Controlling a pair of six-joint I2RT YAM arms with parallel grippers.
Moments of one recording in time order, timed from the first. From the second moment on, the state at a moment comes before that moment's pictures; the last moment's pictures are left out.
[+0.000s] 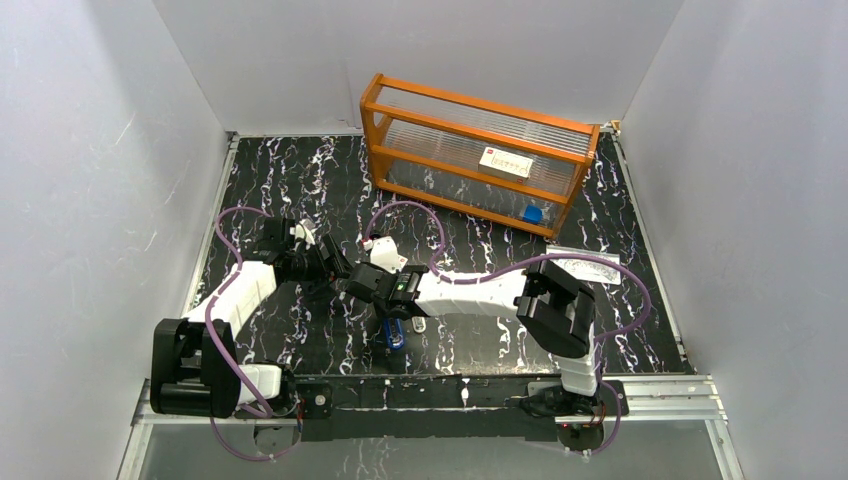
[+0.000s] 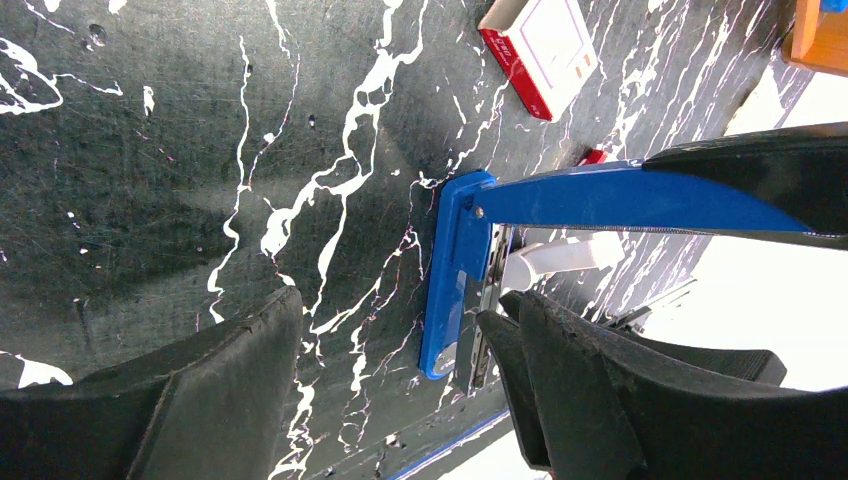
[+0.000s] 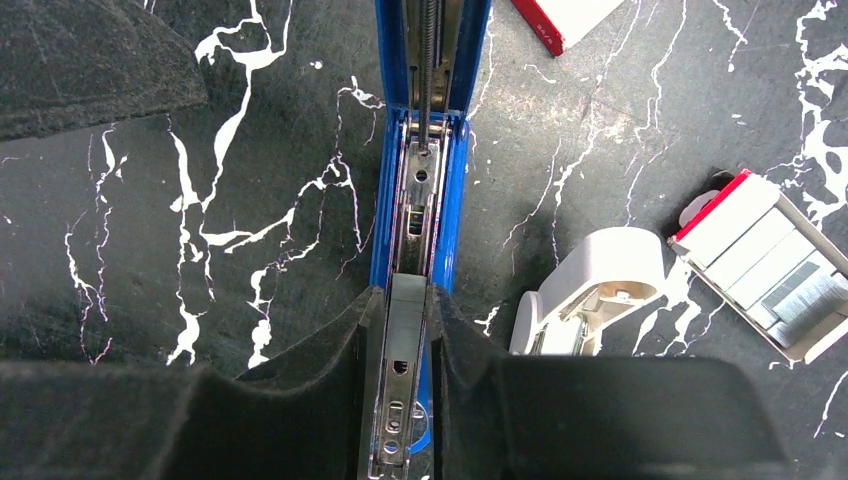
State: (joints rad) left arm -0.07 1.27 0.66 -0.47 0.51 -0.57; right arm 1.27 1.92 1.40 -0.57 0.45 0.81
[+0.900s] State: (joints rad) left arm -0.07 1.27 0.66 -0.46 0.52 -0.57; right arm 1.04 1.48 1.04 -0.44 0.35 0.75
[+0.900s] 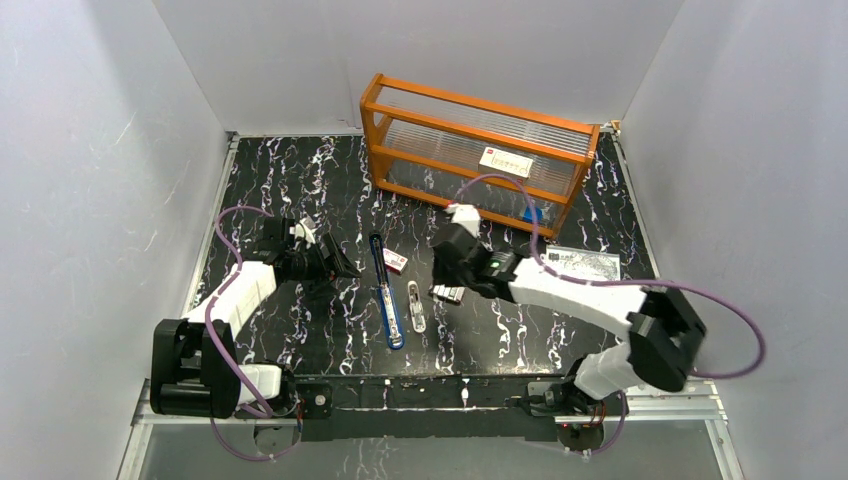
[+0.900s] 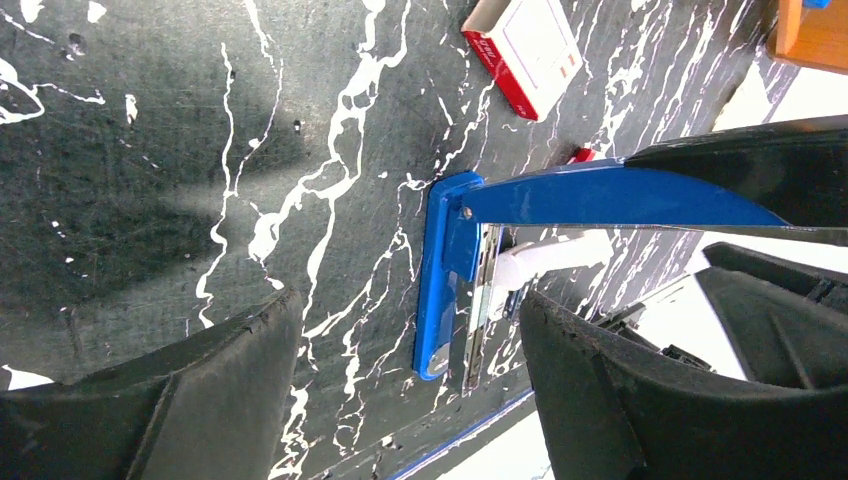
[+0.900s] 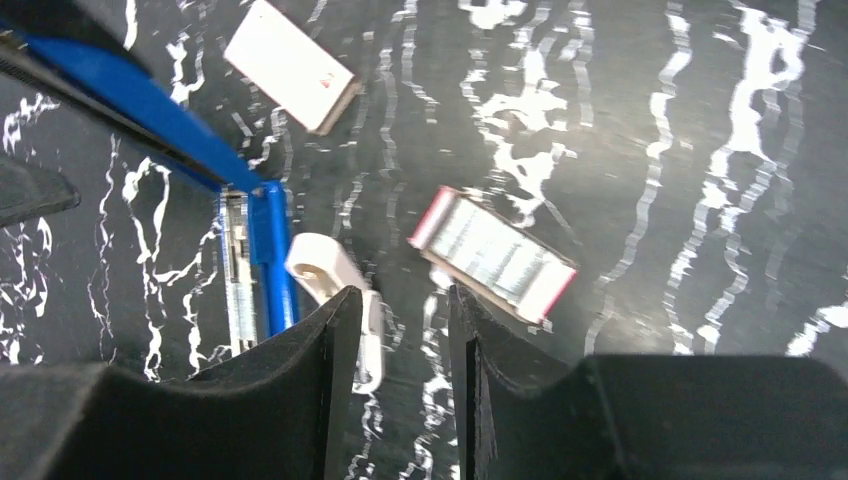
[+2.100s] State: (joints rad) left arm -0.08 1.16 0.59 -0.39 0.63 -0.68; right arm 0.80 1.60 1.03 -0.50 0.01 0.81
